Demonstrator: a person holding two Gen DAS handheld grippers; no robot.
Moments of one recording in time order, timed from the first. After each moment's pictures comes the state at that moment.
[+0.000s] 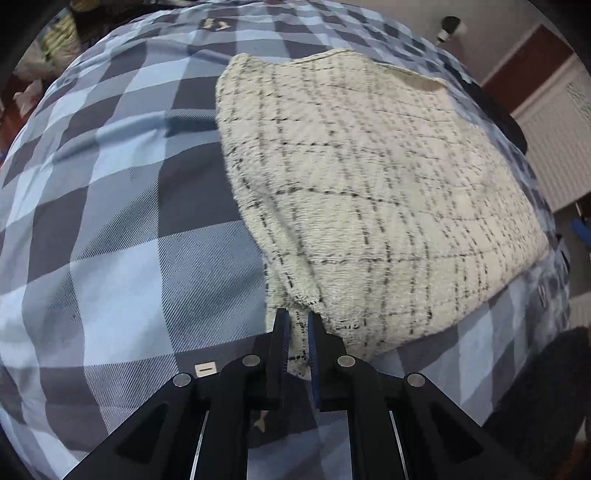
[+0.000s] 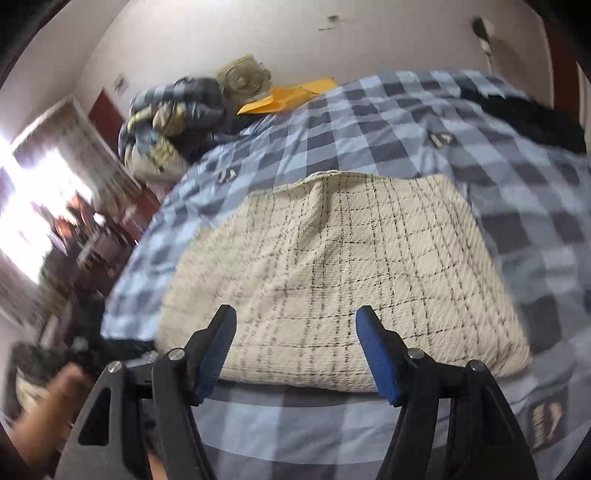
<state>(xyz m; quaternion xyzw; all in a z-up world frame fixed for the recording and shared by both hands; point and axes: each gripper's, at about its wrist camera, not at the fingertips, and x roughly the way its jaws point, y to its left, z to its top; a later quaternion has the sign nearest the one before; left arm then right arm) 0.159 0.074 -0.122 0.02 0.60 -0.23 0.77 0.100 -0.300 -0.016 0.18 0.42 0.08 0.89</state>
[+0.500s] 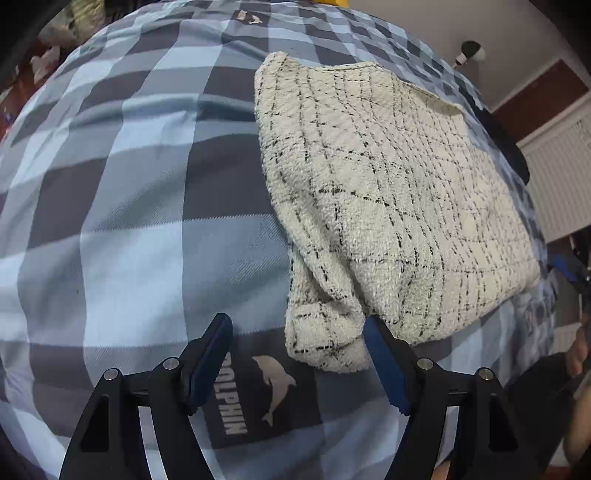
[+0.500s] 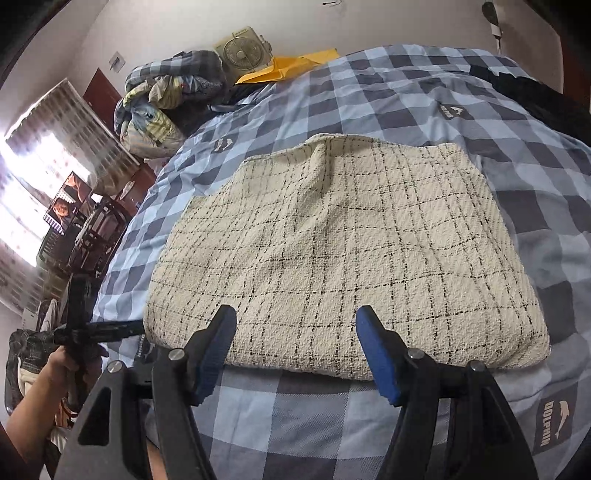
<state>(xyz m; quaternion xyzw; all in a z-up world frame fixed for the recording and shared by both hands) 0.163 0.098 -0.124 -0.04 0.61 -0.20 0.77 0.106 -0.289 -0.028 0.18 0.46 0.09 0.87</state>
